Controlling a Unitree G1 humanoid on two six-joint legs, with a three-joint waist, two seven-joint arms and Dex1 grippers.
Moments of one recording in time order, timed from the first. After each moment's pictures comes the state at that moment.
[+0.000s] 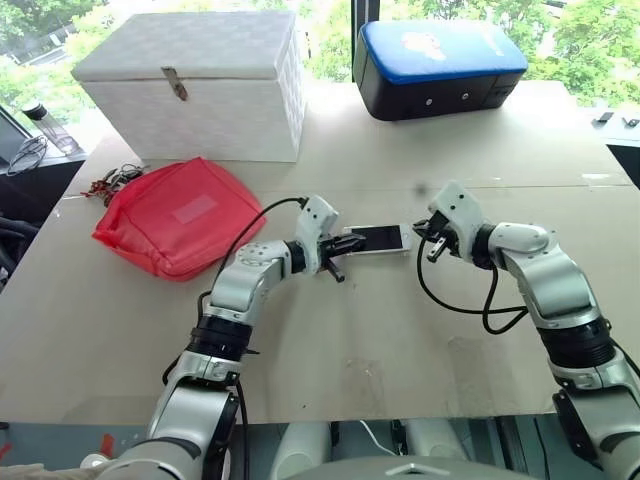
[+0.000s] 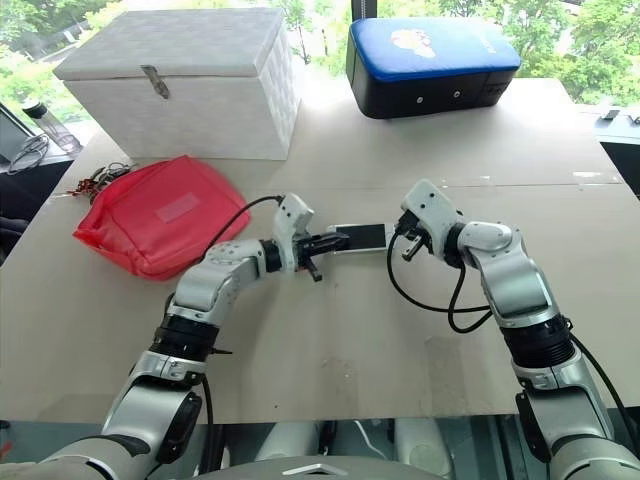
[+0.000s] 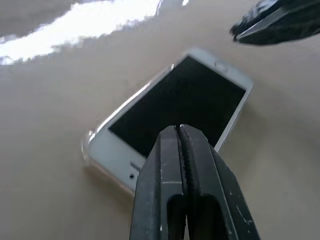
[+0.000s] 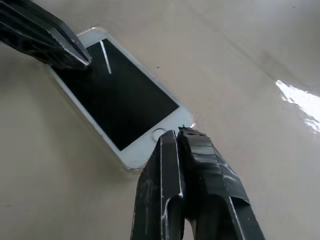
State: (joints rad) left arm -0.54 0.35 -0.15 0.20 -0.27 0.48 -0.81; right arm -0.55 -0.46 0.19 -0.20 0.01 0.84 0.78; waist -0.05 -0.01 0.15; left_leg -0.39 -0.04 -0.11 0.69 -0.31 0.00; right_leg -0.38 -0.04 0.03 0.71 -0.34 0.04
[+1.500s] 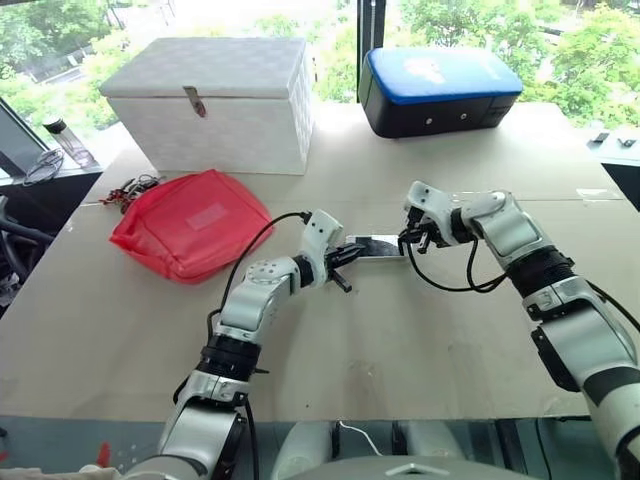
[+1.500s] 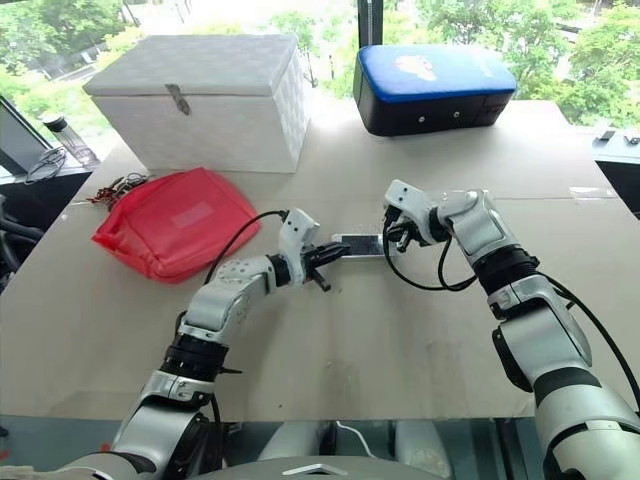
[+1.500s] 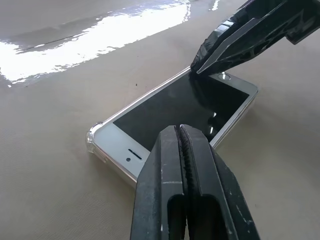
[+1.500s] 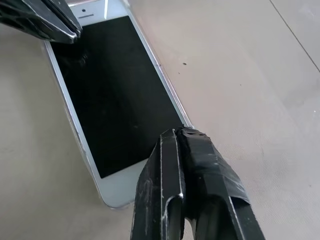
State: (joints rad) left arm -0.45 0.28 -0.15 0.13 -0.25 0.50 -0.67; right arm -0.91 -0.42 0.38 0.61 -0.08 0.49 1.06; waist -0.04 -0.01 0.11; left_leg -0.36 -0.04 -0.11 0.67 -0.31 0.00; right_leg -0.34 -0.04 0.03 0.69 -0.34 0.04
